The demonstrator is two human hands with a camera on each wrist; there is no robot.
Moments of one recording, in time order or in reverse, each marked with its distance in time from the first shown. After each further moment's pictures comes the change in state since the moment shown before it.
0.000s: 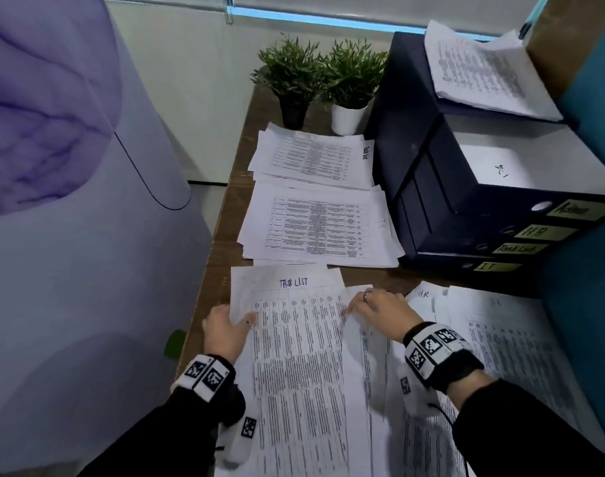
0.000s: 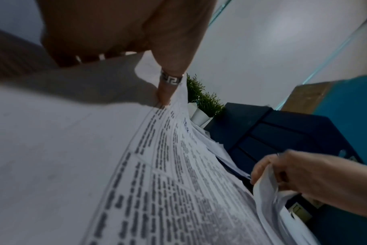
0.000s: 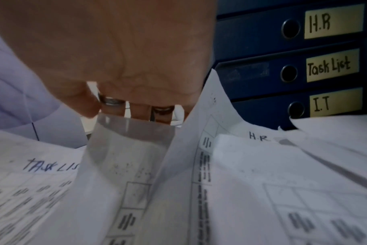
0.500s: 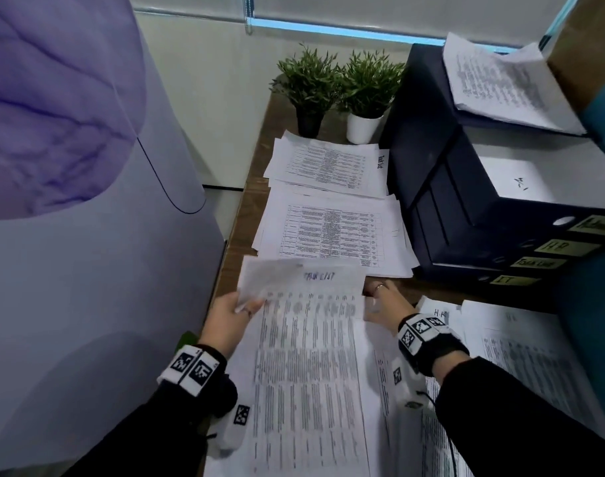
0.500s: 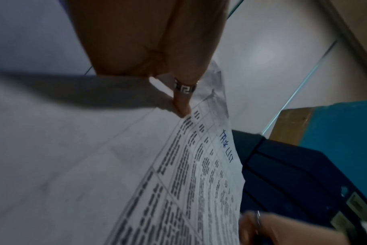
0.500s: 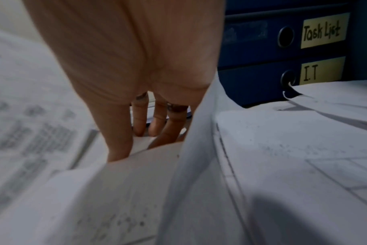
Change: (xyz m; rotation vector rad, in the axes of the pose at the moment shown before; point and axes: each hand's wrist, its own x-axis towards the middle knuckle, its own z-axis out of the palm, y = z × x) left_hand 0.008 0.020 -0.033 -0.274 -0.155 0.090; right_hand 0.046 0.006 0.009 0.155 0.042 0.198
